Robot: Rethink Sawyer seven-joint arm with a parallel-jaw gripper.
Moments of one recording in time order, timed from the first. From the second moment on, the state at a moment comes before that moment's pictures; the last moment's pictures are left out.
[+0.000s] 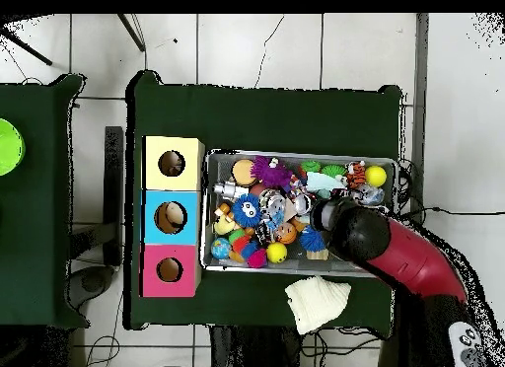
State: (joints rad) arm -0.44 -0.69 -0.14 1.69 0.03 0.43 2.91
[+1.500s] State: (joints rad) arm -0.43 -0.56 -0.11 1.61 0.06 0.36 2.91
